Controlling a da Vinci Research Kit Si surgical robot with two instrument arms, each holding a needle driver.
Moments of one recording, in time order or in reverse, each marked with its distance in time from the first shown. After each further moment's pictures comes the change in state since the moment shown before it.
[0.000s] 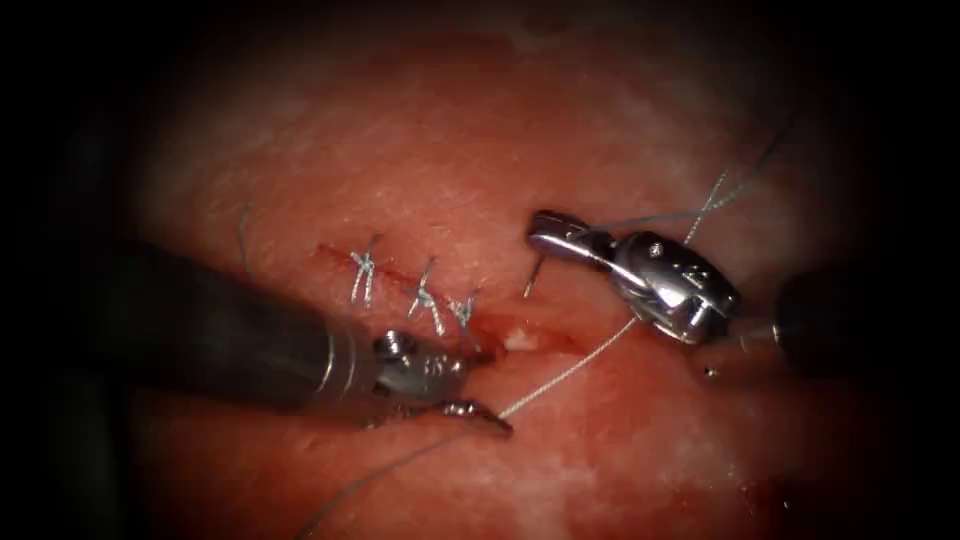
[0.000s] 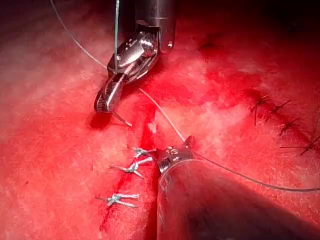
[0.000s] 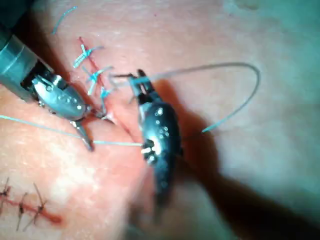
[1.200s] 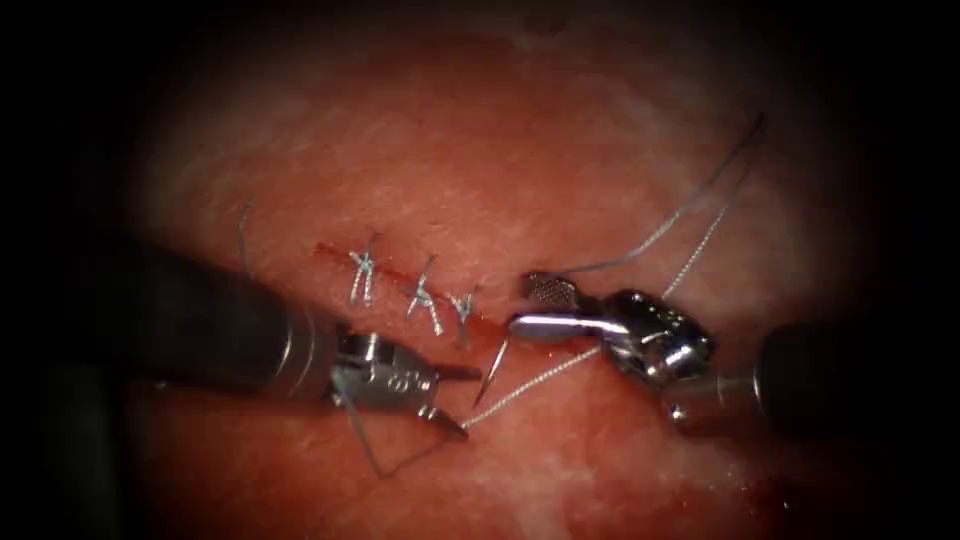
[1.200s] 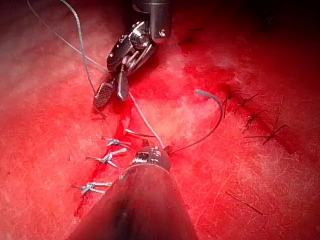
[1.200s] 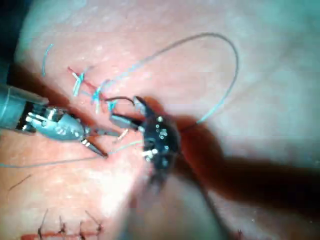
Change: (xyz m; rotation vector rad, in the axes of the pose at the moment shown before) right arm -0.002 -0.002 -0.003 0.065 -0.068 0.388; left arm 0.001 0.000 -0.003 -0.037 -0.003 0.615
